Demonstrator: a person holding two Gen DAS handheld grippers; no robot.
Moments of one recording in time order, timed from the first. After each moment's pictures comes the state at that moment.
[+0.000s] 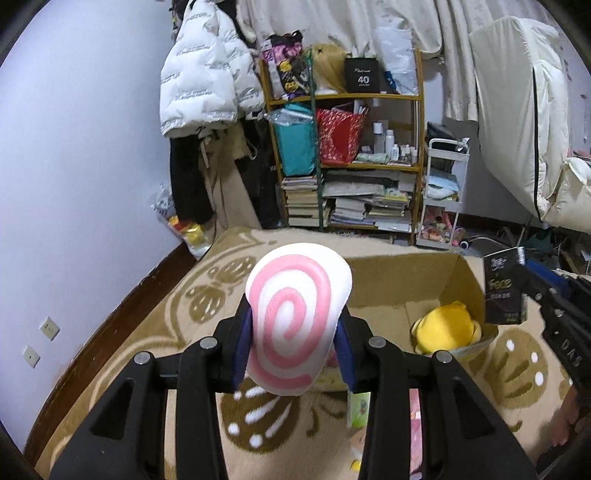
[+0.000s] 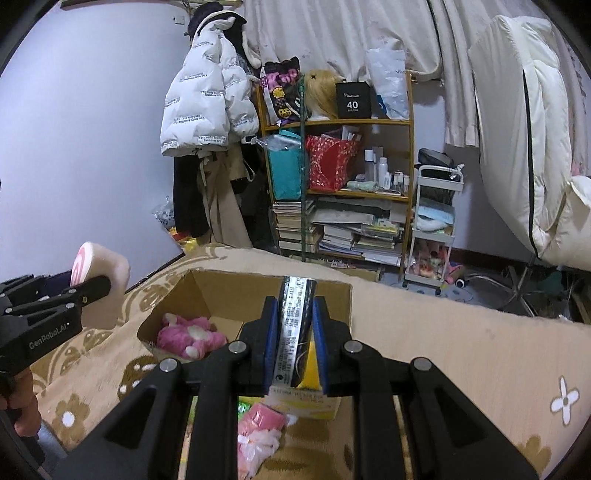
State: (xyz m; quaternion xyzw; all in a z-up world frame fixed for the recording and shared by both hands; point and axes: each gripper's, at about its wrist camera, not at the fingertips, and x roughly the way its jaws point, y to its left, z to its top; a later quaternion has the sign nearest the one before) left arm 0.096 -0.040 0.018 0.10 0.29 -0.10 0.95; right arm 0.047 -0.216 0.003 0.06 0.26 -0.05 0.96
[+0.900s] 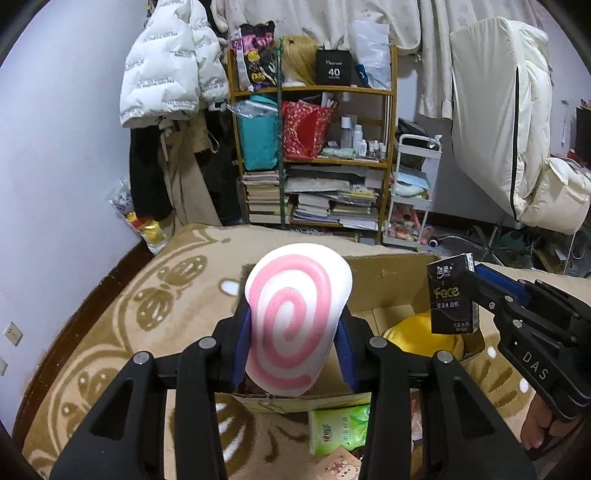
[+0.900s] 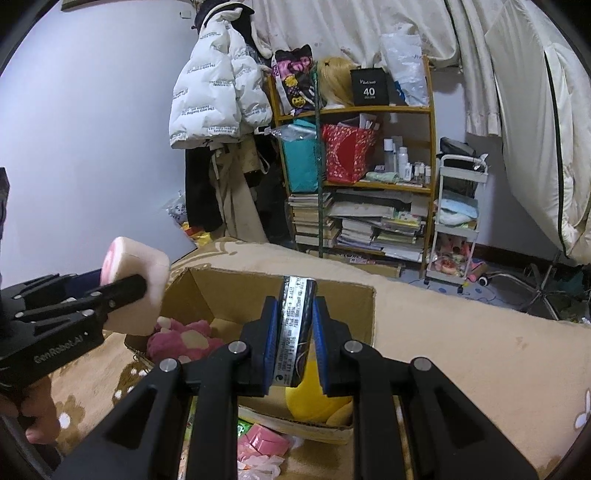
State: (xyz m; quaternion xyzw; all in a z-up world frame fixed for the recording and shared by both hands) left arm 0.131 -0.067 -0.016 0.08 0.31 -0.17 0.93; right arm 0.083 -0.230 -0.024 0.07 0.27 0.00 0.96
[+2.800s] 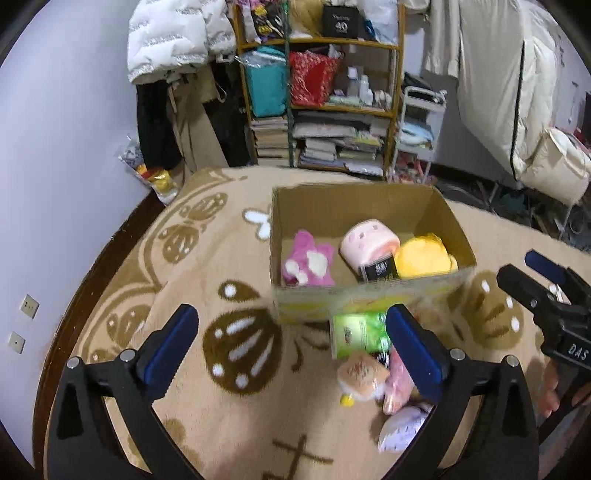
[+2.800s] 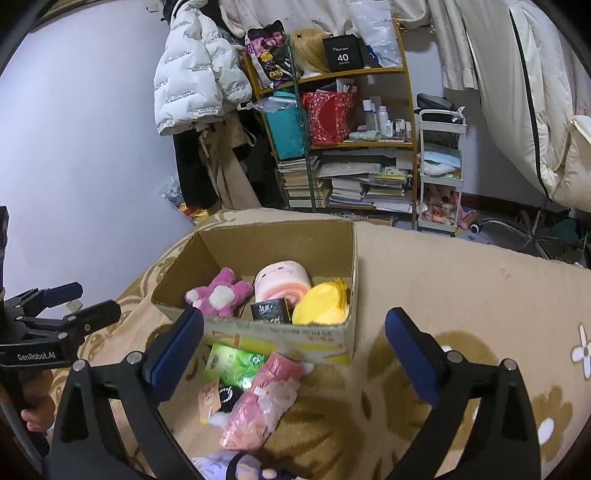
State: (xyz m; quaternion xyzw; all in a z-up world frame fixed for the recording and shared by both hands) left arm 0.084 -0.023 -0.005 0.10 0.42 -0.15 0.89; right arm 0.020 -0.230 -0.019 0.13 0.33 -0.02 0.93
